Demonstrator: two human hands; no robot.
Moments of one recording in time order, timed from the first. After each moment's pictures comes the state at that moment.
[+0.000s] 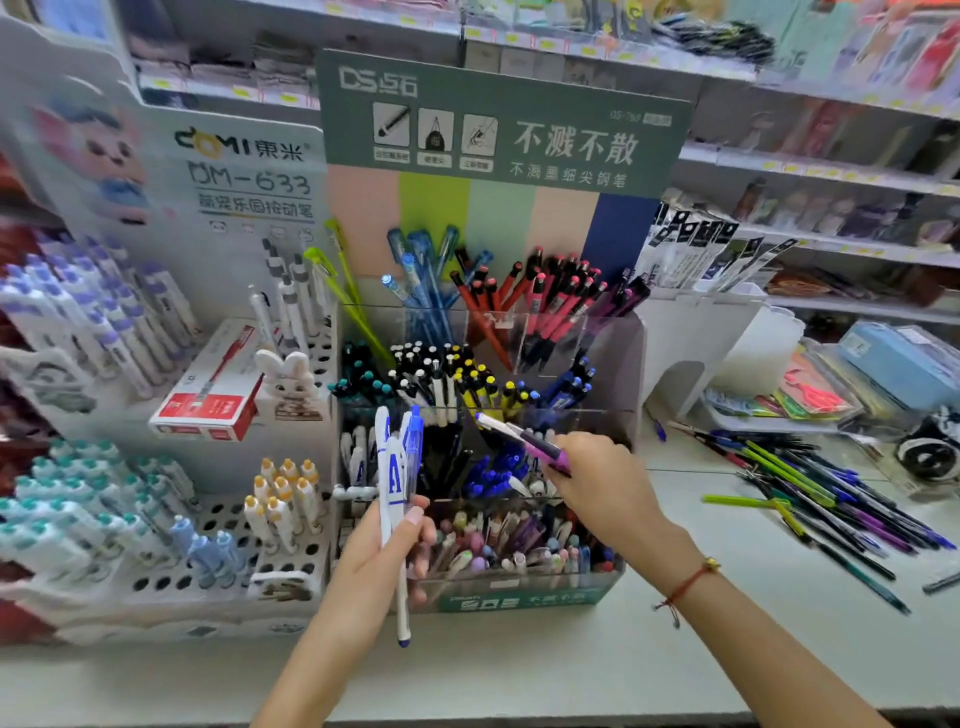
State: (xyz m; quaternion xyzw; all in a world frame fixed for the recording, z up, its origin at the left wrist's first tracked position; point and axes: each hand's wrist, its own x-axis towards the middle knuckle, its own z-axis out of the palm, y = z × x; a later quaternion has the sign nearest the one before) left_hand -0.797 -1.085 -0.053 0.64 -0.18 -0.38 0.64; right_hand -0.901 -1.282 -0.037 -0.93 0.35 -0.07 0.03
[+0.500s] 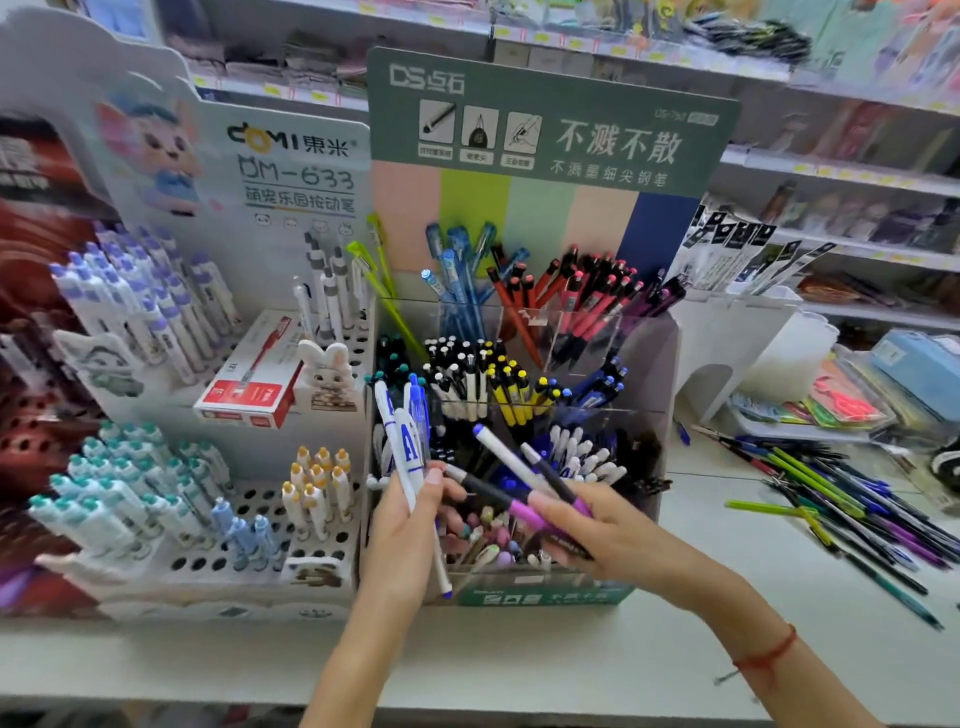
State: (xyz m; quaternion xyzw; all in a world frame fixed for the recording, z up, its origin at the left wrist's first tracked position) left_hand -0.797 -1.093 -0.043 0.65 -0.15 -0.30 0.68; right_hand -0.915 -1.229 -0.011 -0.79 0.23 0.03 0.57
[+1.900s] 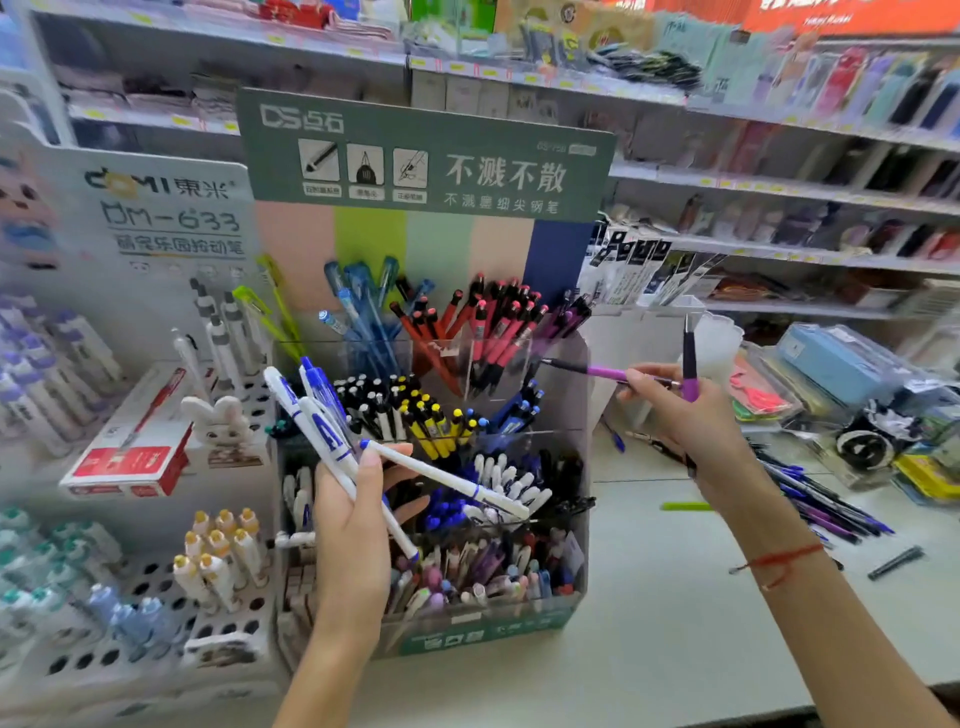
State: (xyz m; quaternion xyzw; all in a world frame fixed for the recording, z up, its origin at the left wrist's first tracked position) left_hand -0.801 -1.145 -0.027 0.58 -0.18 -0.18 0.77; right_hand -0.960 -1.346 0.033 -0.65 0.42 -0.39 0.49
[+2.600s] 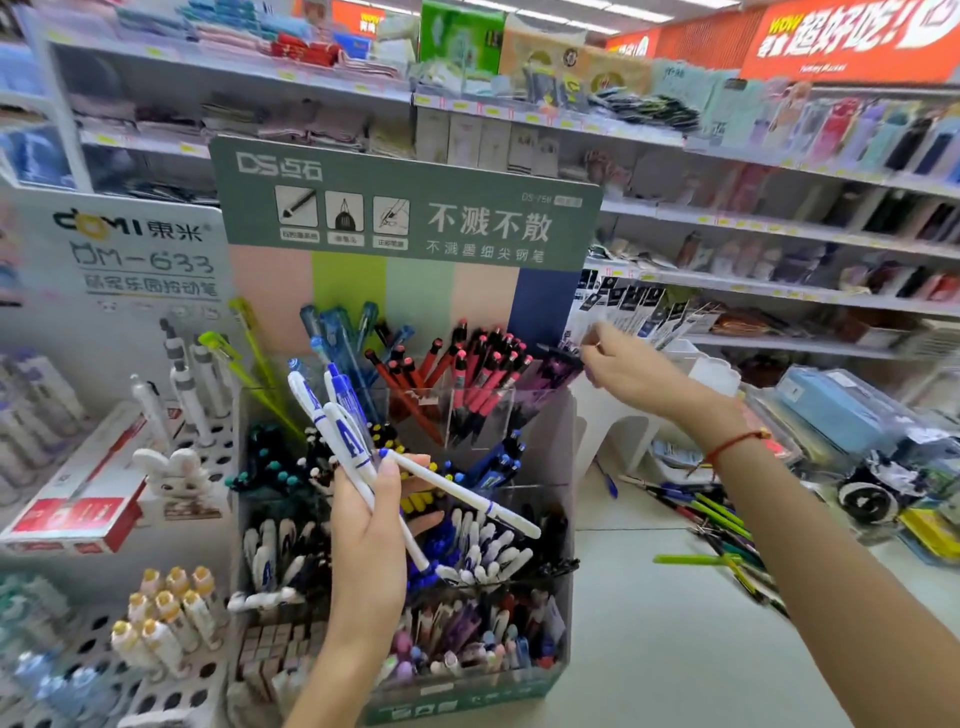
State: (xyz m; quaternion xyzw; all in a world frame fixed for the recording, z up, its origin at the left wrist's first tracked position) left_hand -0.804 -1.192 -0.011 0.58 -0.22 -0.18 0.76; right_hand -0.895 -1.429 0.088 -0.92 0.36 -0.10 0.13
